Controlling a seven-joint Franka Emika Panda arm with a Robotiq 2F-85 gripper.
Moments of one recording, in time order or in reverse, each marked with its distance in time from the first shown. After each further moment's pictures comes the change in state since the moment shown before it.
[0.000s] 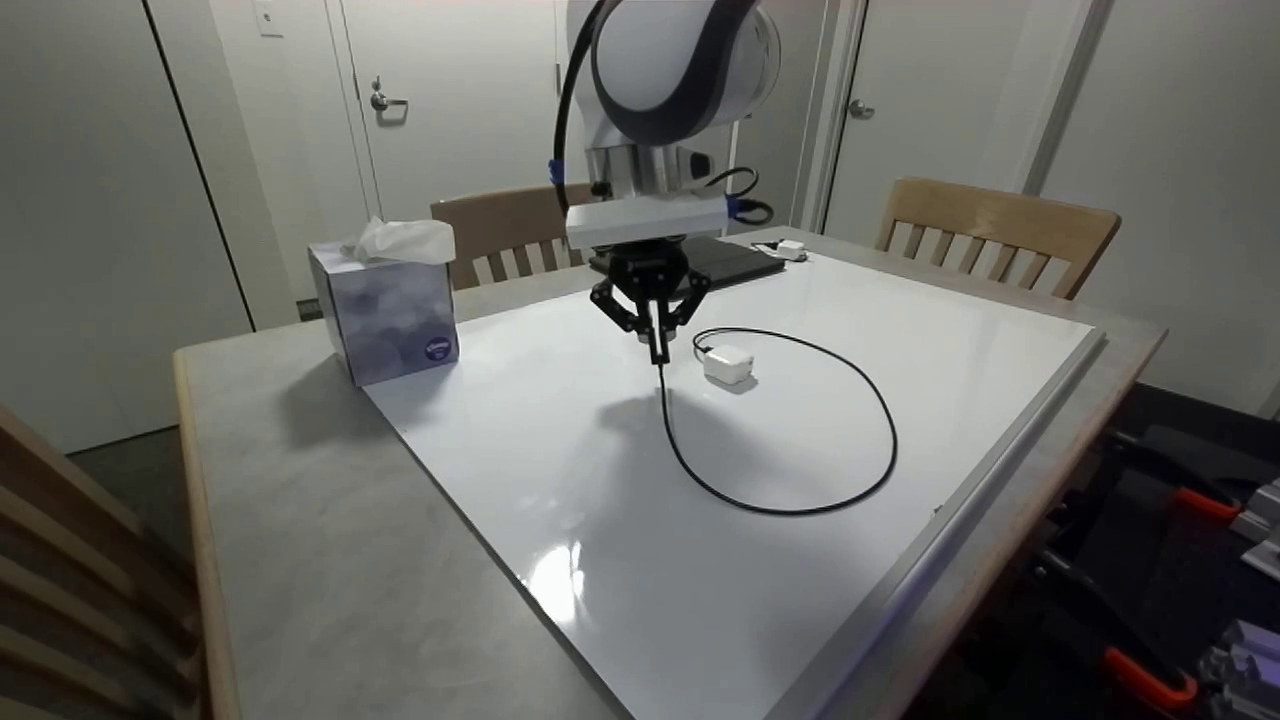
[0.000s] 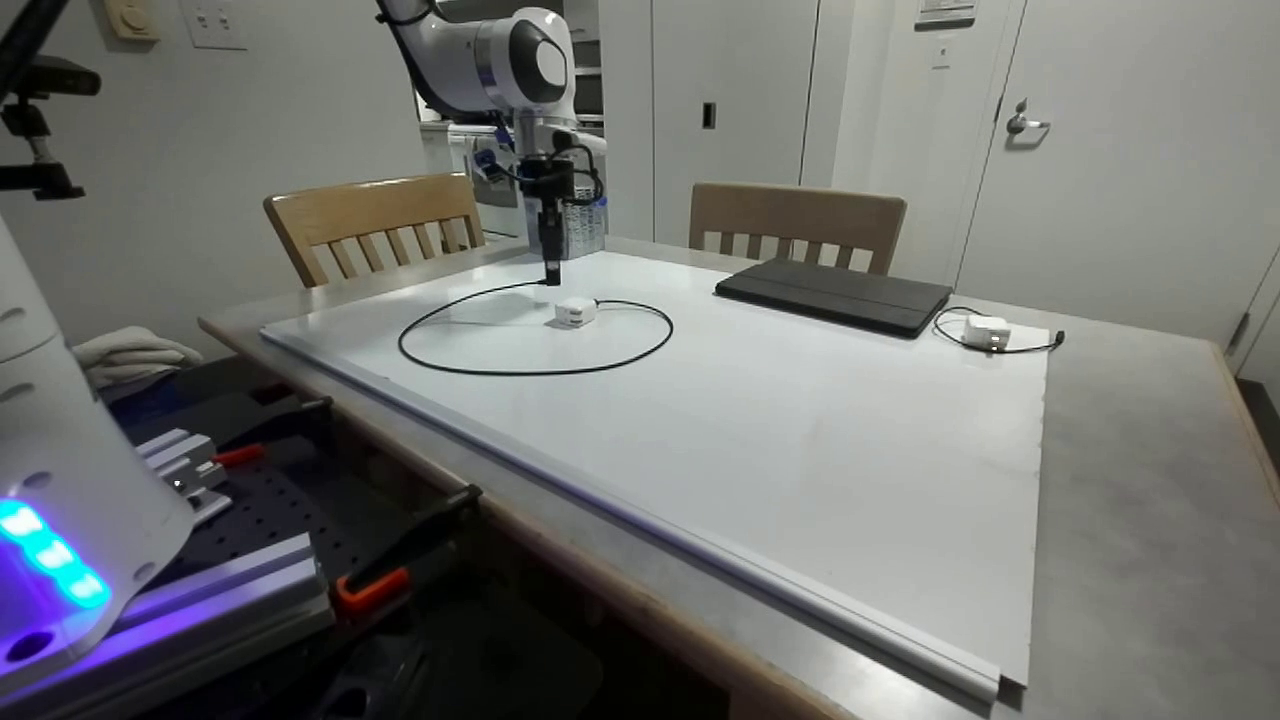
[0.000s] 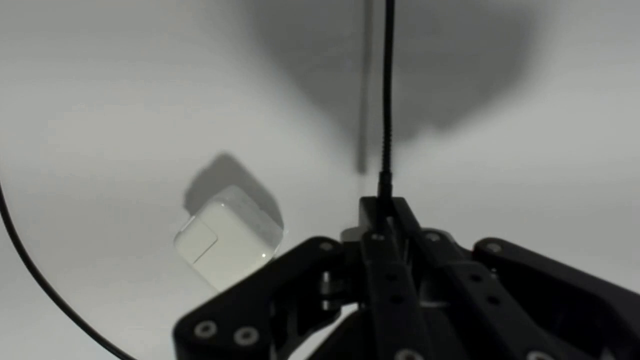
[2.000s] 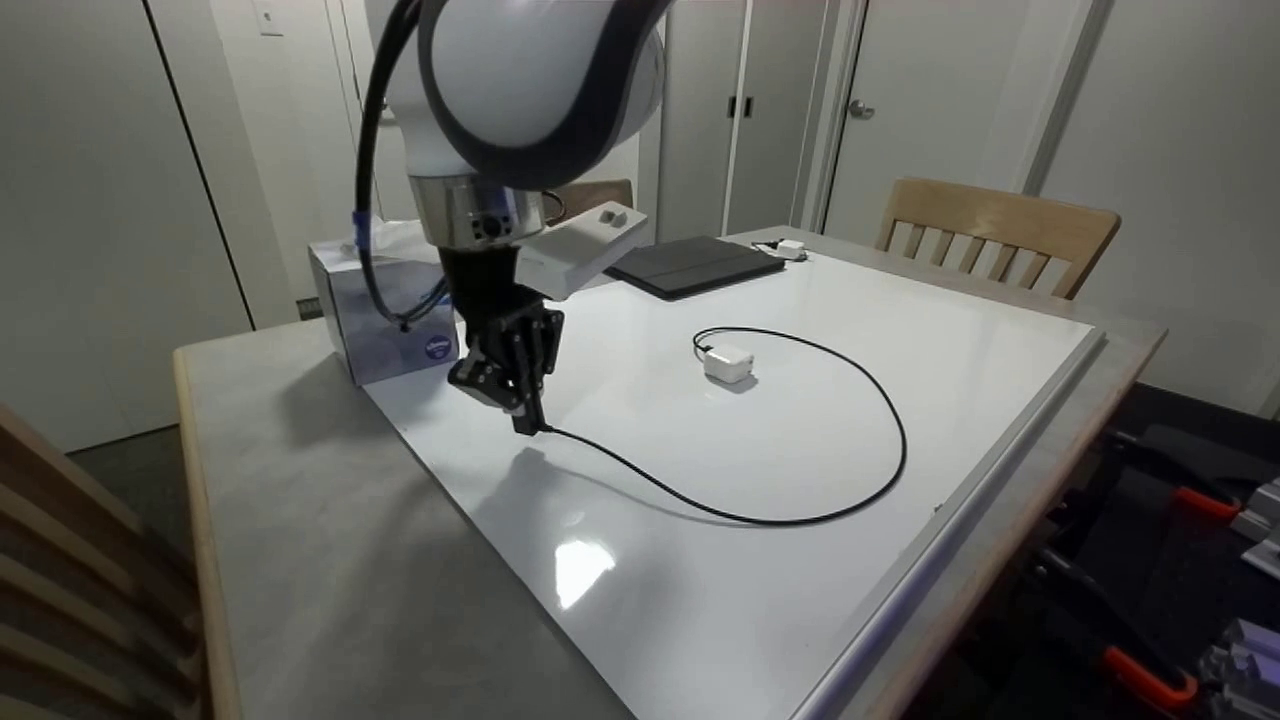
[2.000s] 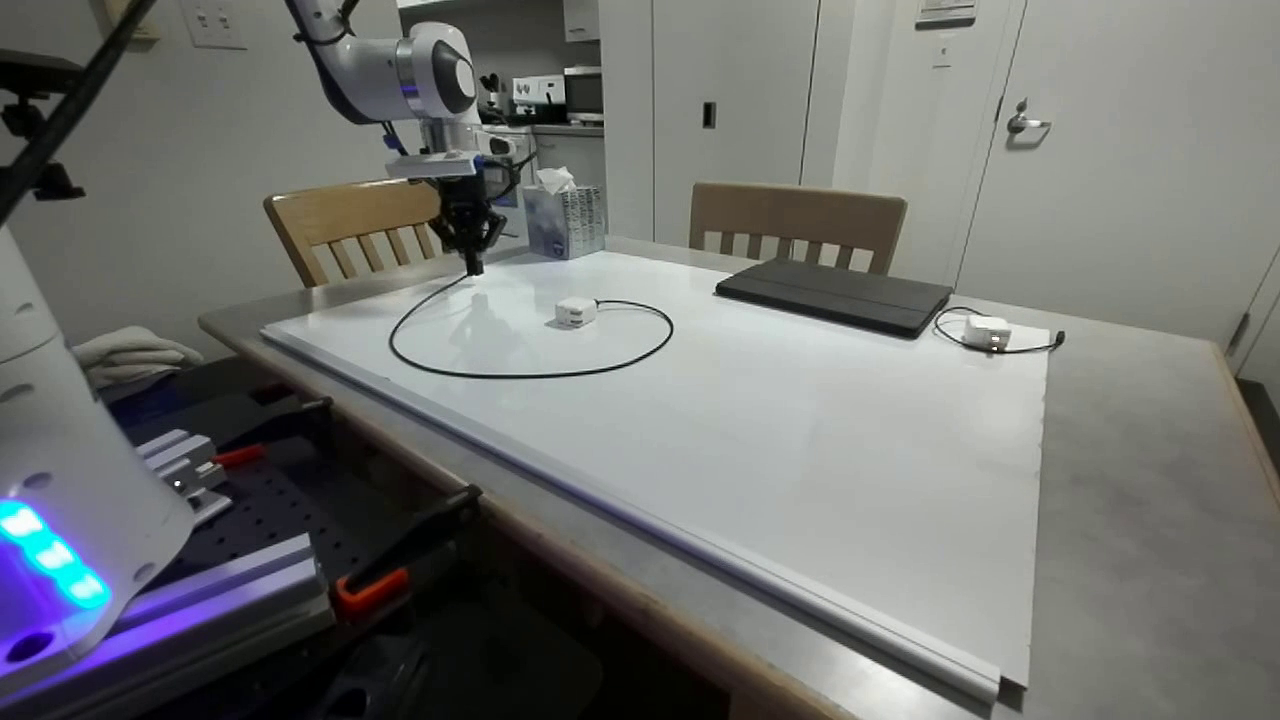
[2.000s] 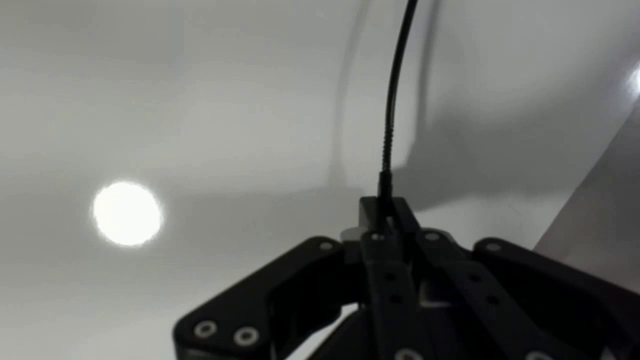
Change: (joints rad) arm 0.156 0.116 0.125 0.165 -0.111 0.012 -0.856
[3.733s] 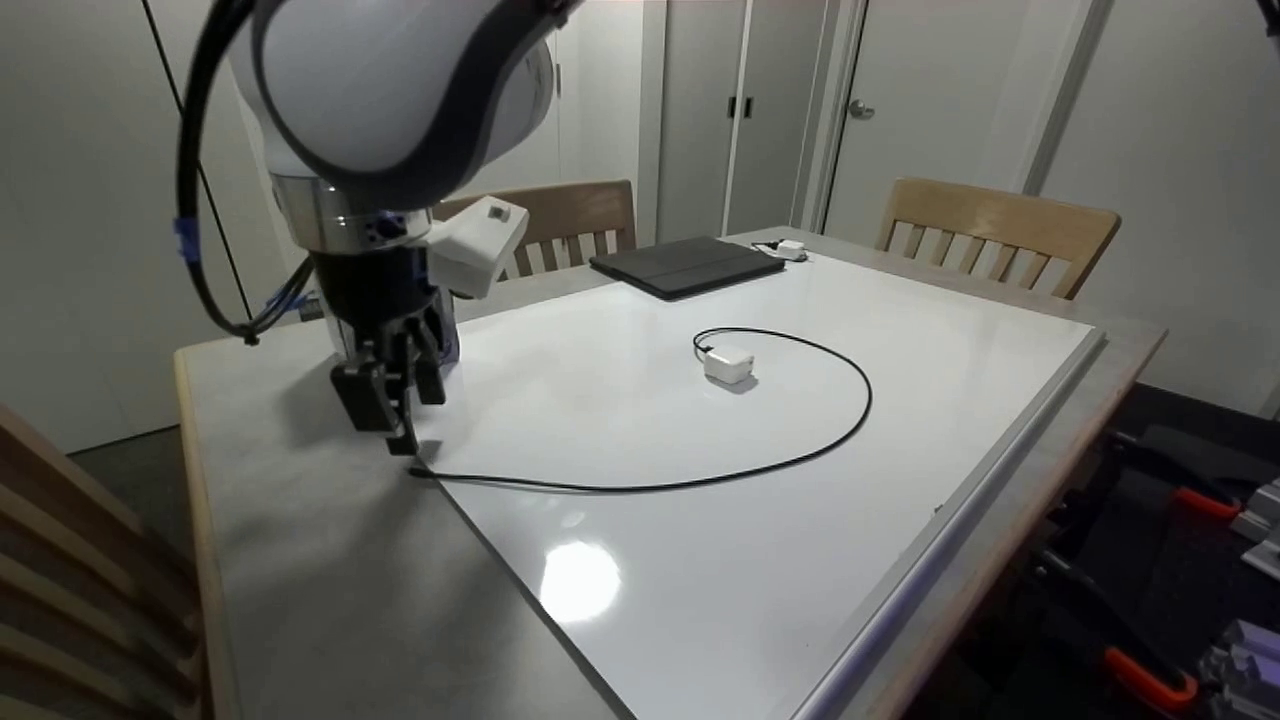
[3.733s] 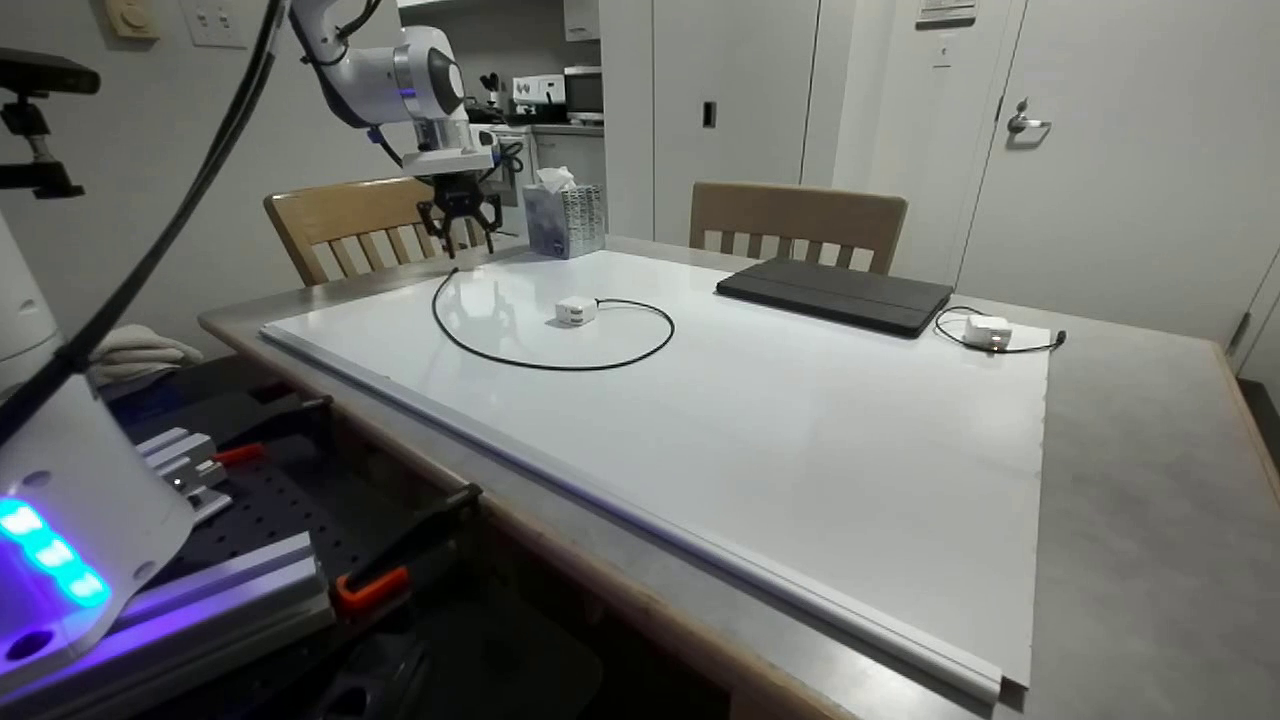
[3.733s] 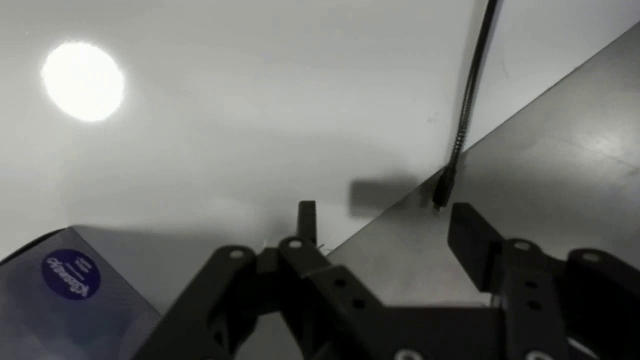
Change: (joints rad) arm 0.047 0.187 0.040 0.331 -0.085 -0.062 -0.292
